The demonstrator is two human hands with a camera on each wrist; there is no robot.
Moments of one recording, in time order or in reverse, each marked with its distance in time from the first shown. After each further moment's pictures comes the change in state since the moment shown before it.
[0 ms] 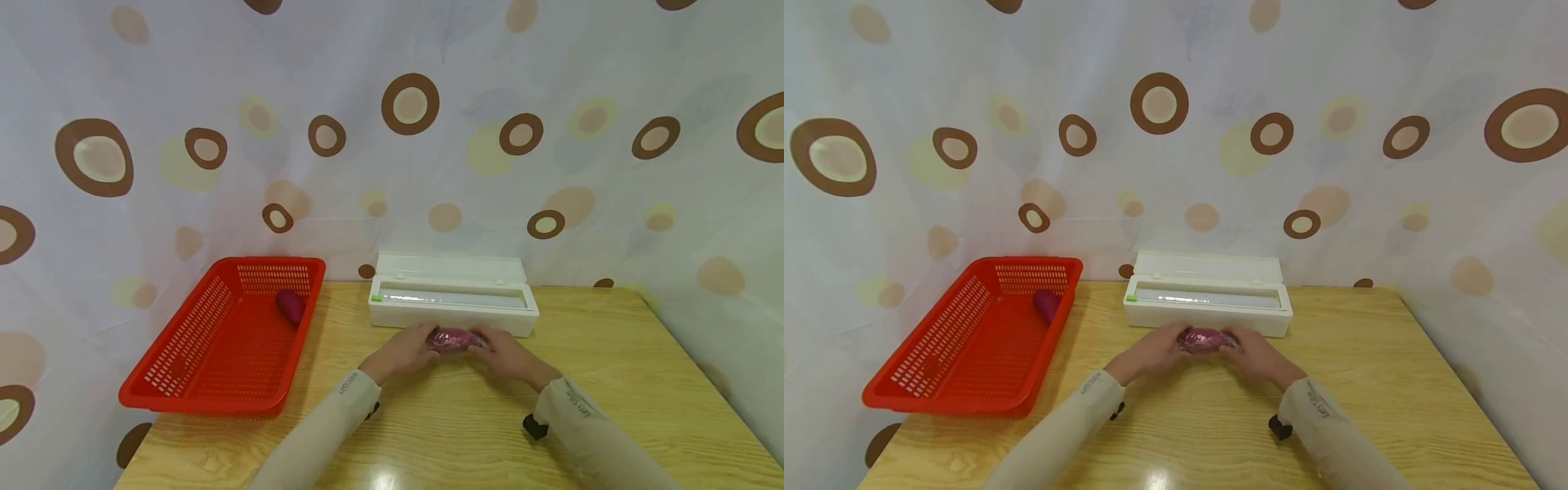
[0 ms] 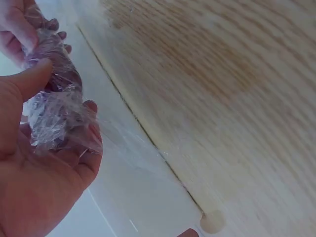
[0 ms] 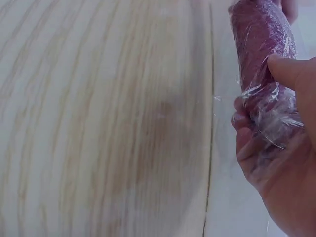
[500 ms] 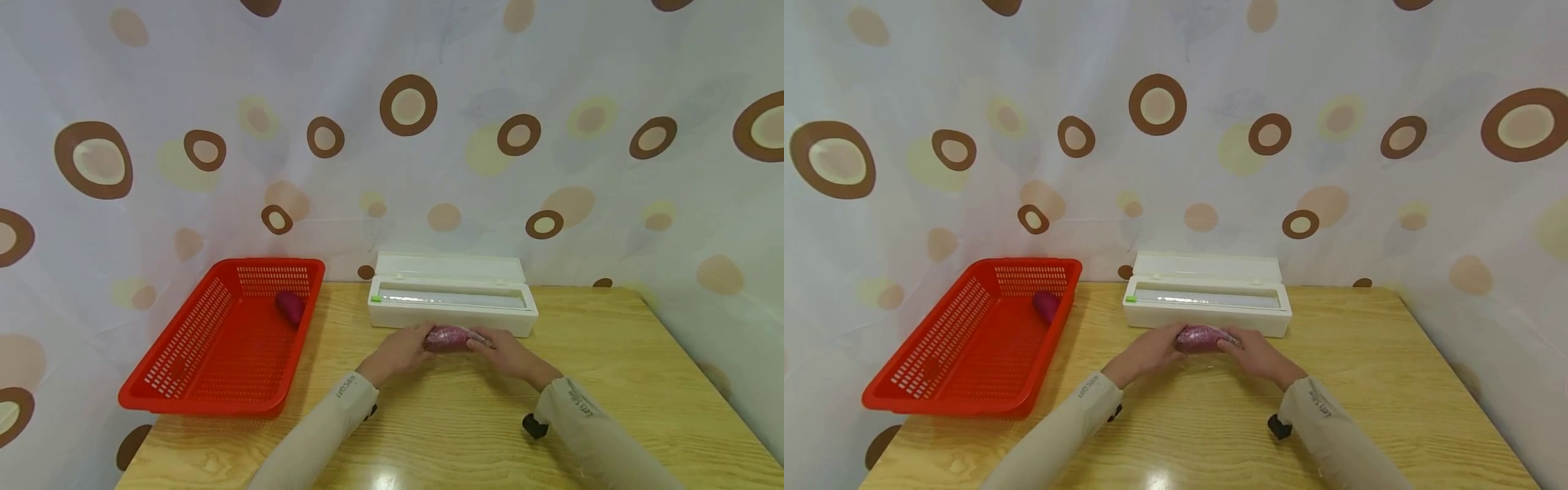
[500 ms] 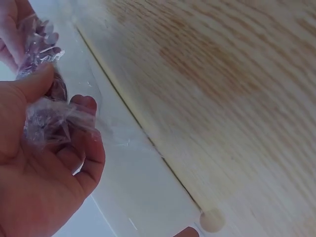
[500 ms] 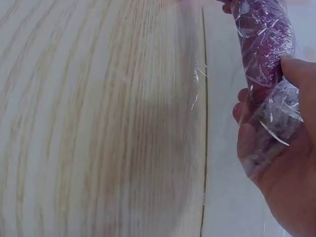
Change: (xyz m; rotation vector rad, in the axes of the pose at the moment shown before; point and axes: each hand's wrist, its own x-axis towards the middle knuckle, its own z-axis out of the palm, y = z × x) left_hand -0.006 0.000 -0.004 0.106 0.054 0.039; right_hand -0.001 -0.001 -0.003 0.012 0.009 -0.043
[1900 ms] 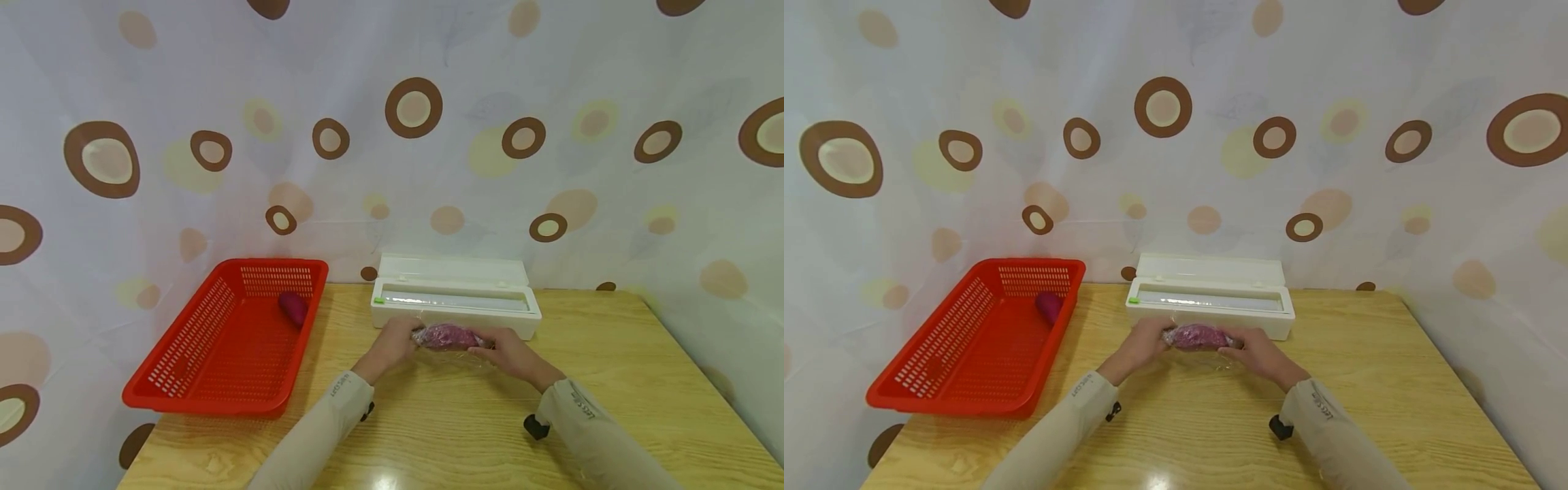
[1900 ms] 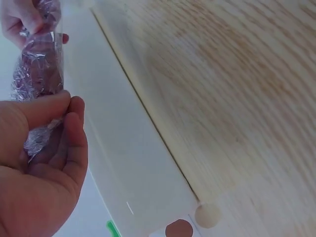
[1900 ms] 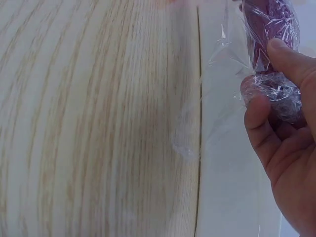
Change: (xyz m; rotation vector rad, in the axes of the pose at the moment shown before) left_hand -0.002 -0.013 -0.012 -0.172 0.176 -0.071; right_hand 0.001 -0.006 -0.005 0.102 -0.036 0.002
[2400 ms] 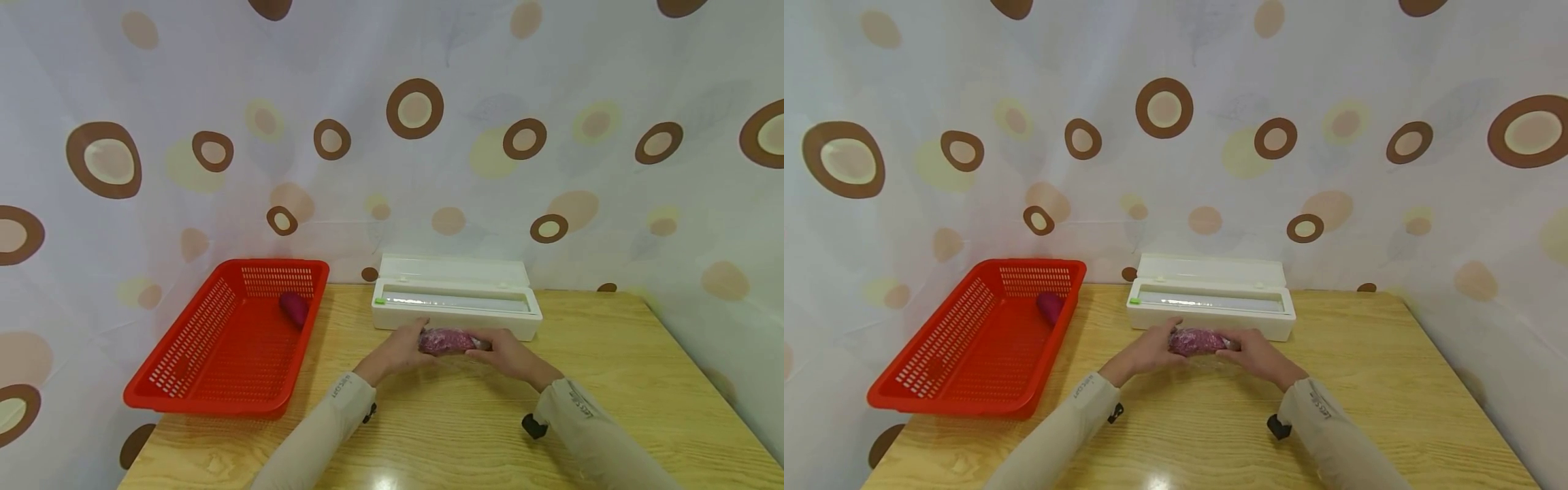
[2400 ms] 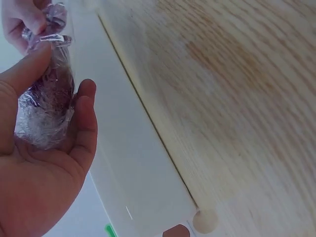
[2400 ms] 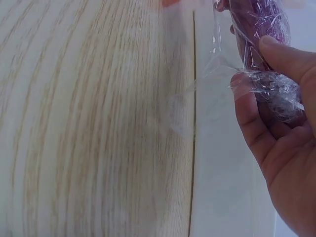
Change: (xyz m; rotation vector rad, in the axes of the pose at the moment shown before) left_hand -0.004 0.008 0.001 -0.128 -0.202 -0.076; right_hand 0.004 -0.008 0.000 -0.011 -0.038 -0.025
